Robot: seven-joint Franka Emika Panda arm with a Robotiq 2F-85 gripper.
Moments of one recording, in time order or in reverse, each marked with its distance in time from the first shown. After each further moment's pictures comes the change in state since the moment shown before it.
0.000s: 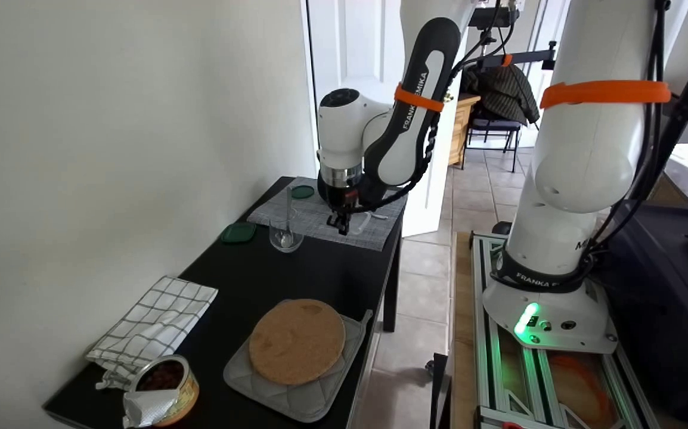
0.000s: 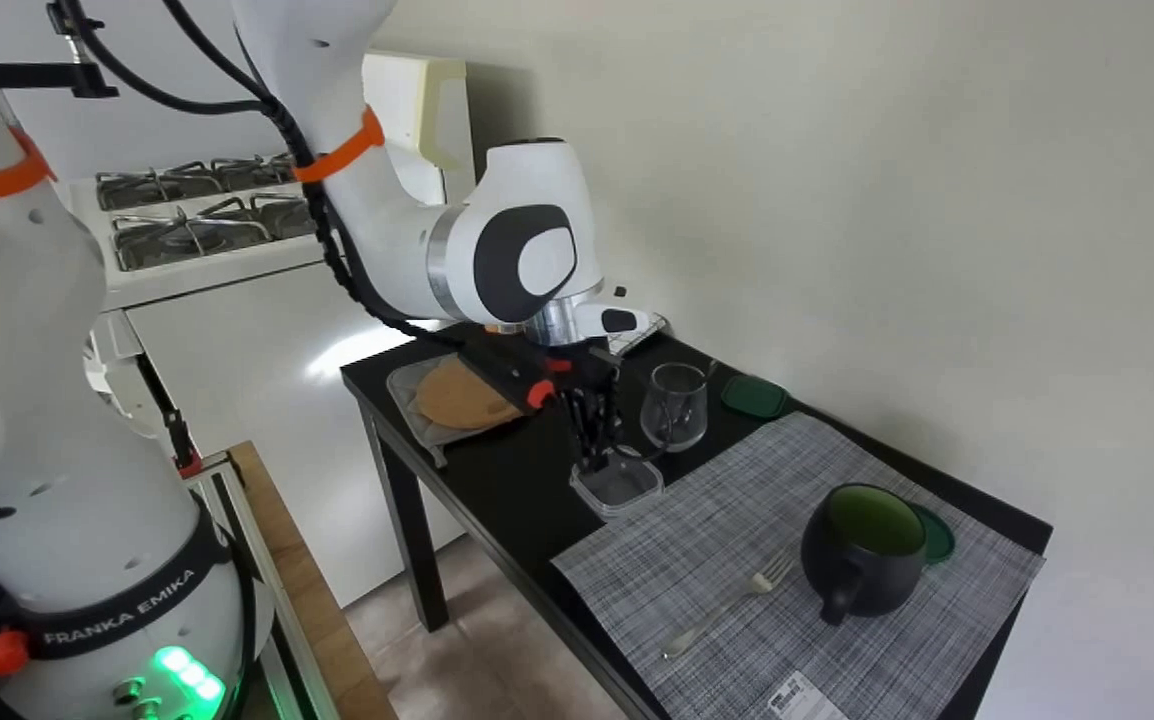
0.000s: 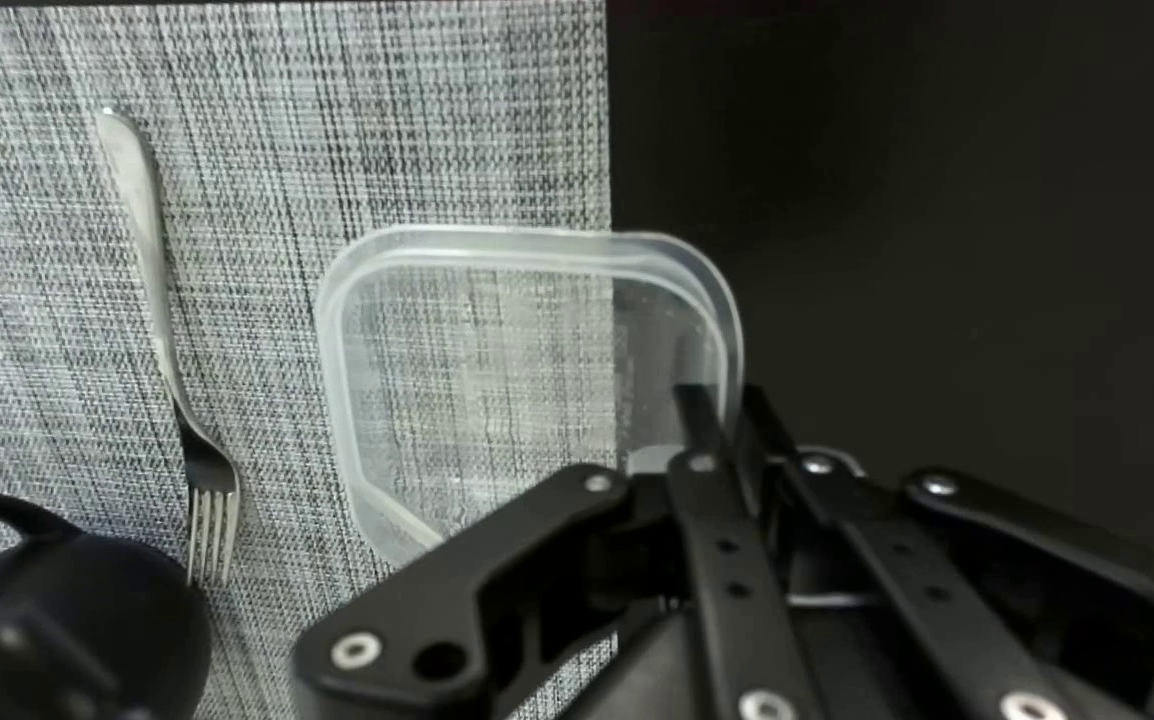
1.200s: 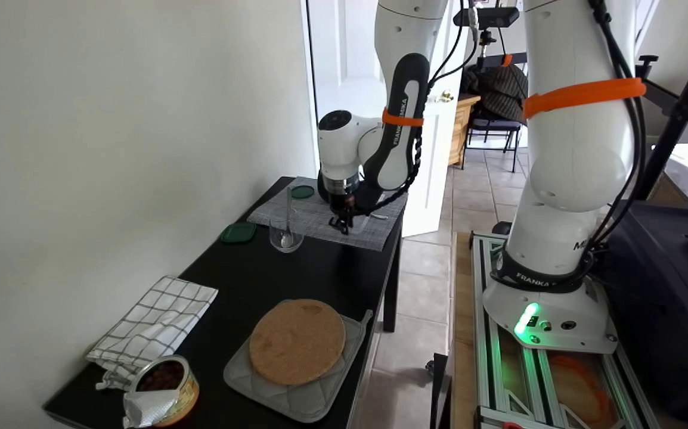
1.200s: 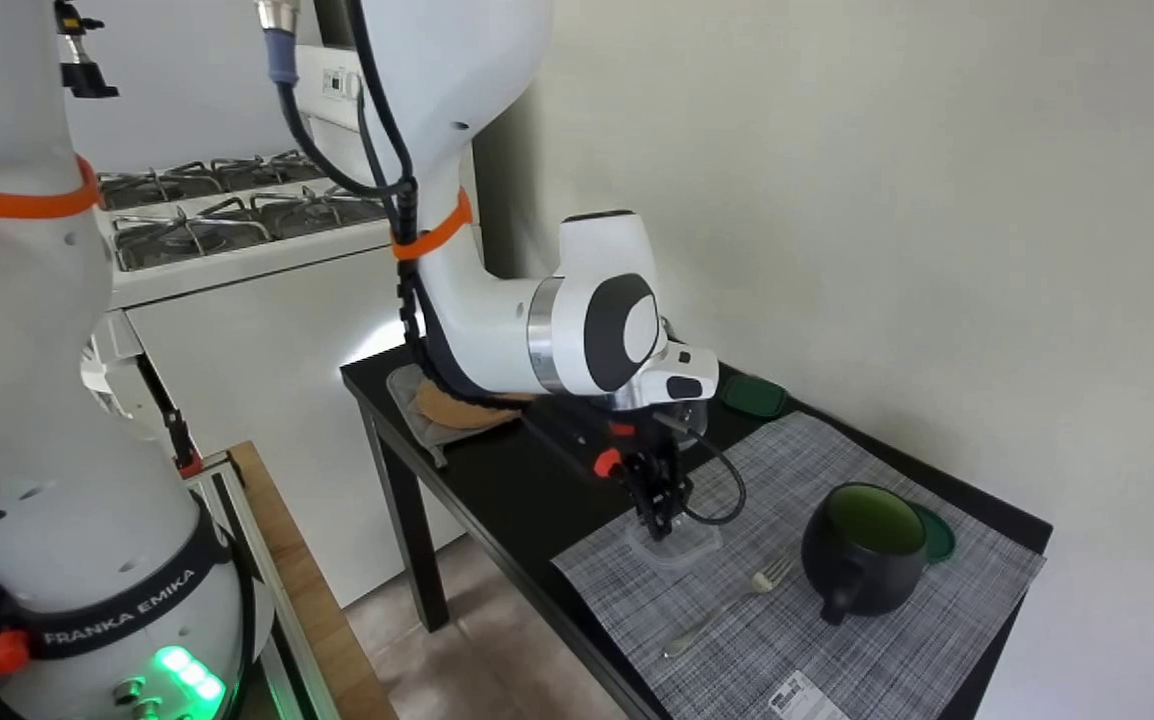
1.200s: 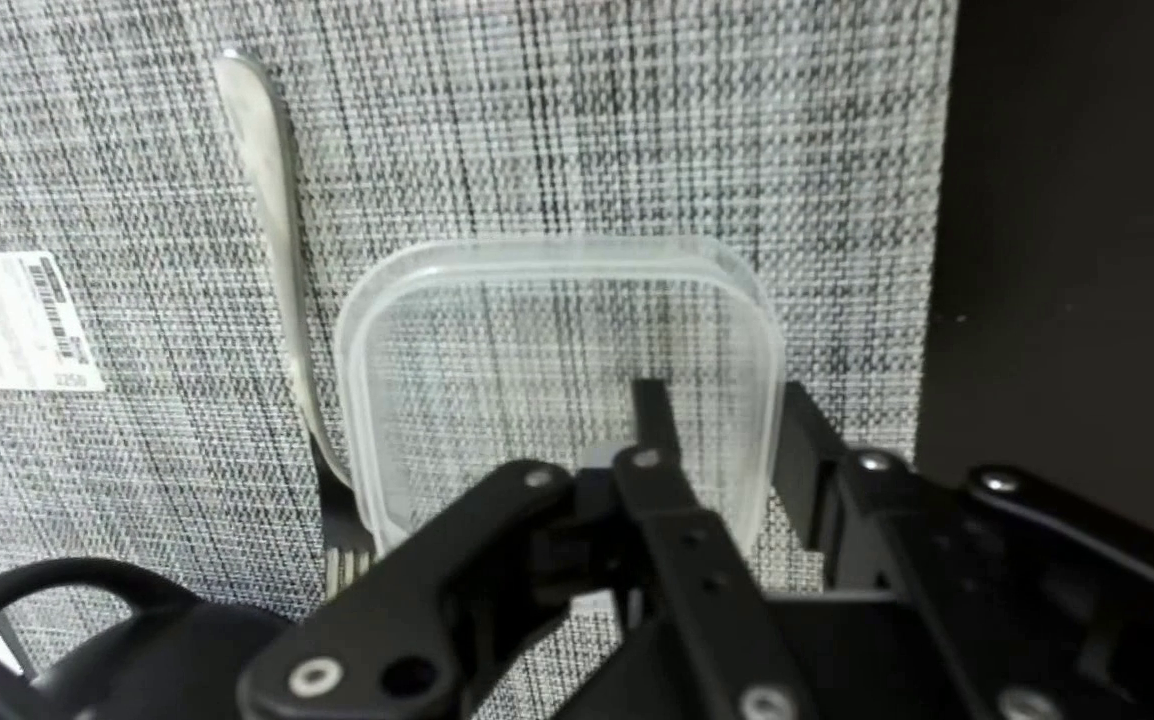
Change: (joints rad) arm -0.057 0.254 -0.100 0.197 -0.269 0.036 0.195
